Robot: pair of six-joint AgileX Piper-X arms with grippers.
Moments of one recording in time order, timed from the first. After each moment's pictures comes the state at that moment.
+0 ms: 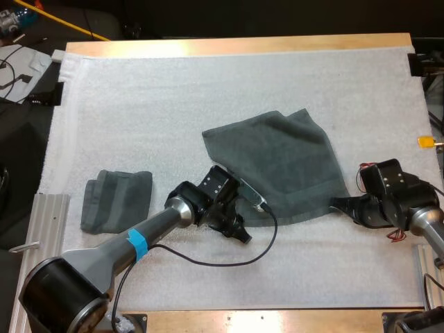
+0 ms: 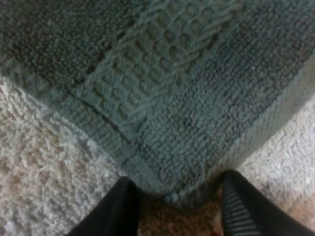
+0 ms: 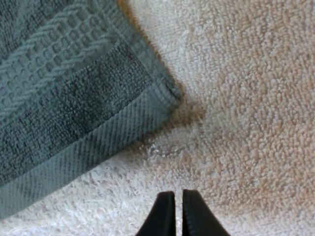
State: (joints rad) left arm -0.67 1.60 -0.81 0.59 0.18 -1.72; right arm 0.29 1.25 -0.67 0.83 -0.01 -1.33
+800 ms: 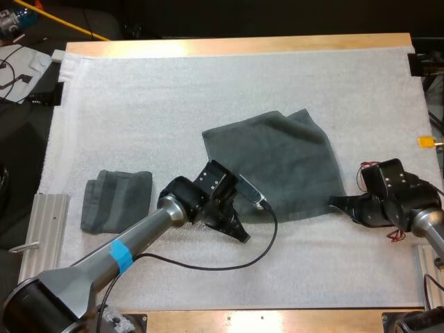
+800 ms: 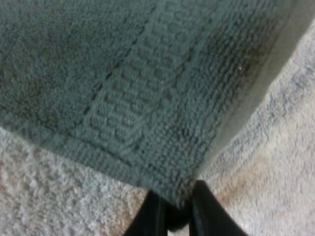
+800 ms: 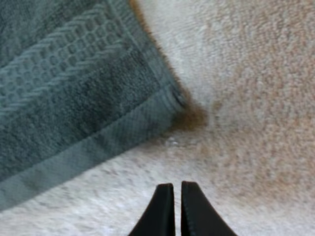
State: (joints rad) left arm -0.67 1.48 -0.87 0.77 0.17 -1.71; right arm 0.29 1.23 -0.67 0.82 -0.04 -1.33
